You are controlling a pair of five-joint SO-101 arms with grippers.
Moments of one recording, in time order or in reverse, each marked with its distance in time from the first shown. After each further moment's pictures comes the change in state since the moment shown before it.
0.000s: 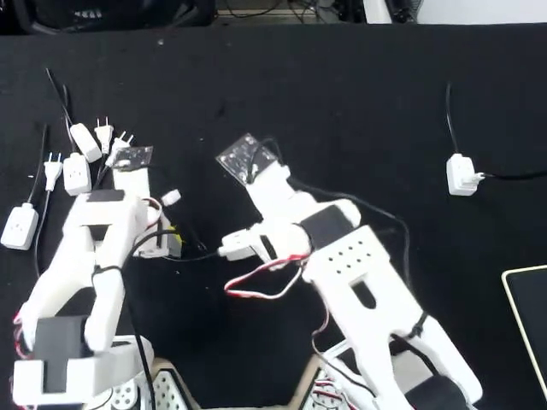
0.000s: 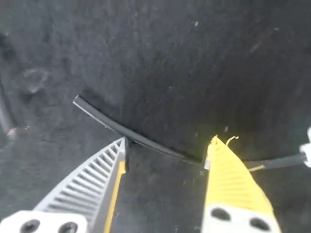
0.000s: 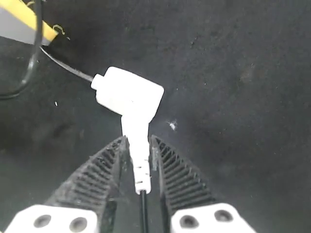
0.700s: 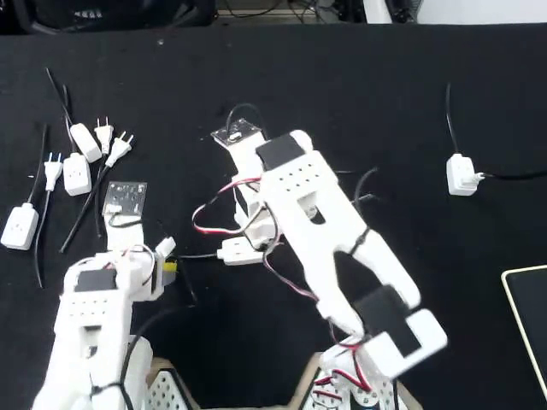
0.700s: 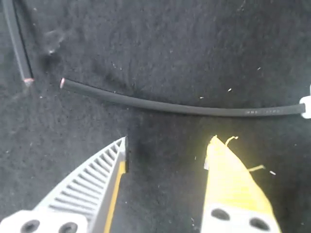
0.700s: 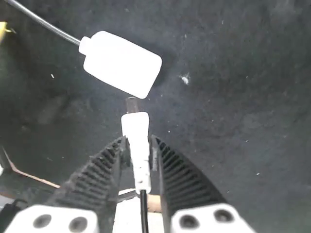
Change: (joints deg) left arm -1.3 -41.7 32.7 -9.1 -5.2; right arm 0.1 33.5 -31.1 24.4 -10.6
